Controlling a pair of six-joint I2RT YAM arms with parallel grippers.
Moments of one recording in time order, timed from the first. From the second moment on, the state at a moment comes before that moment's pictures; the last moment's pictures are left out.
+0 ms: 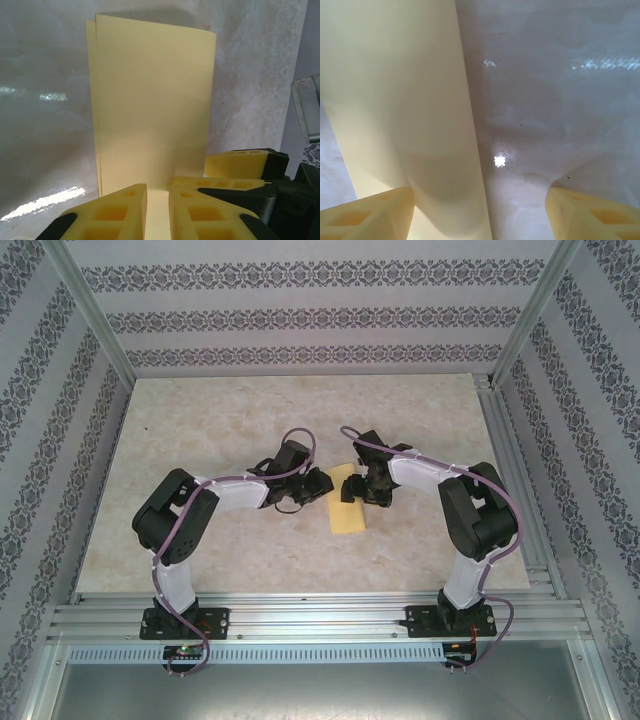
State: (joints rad) left arm -0.65 1.87 1.03 0.06 0.38 -1.04; right arm 0.47 1.82 1.11 -0.65 -0.16 0.50
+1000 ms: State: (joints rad) left arm -0.66 1.92 1.05 0.08 0.37 -1.05; right arm 0.47 1.82 1.12 -0.66 -0.16 0.50
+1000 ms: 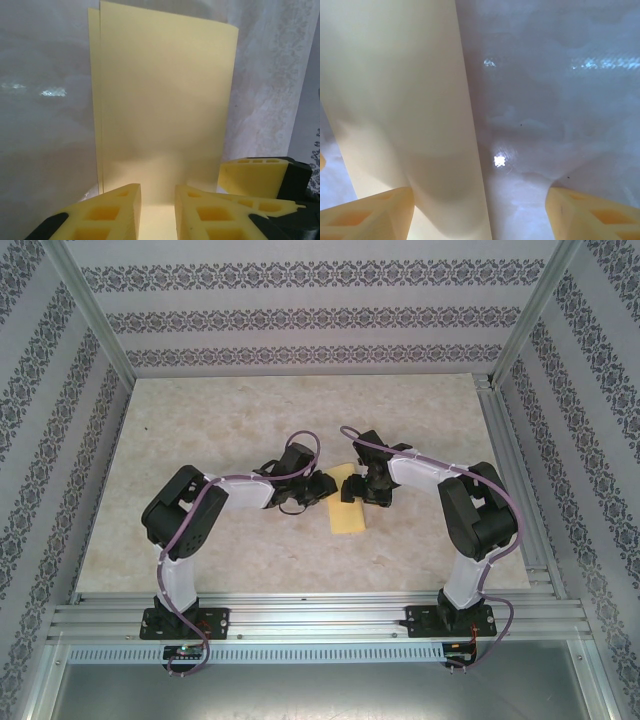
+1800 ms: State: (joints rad) left arm -0.66 1.72 1.02 0.02 0.21 -1.01; right arm 0.46 1.81 1.12 -0.67 -0.15 0.50
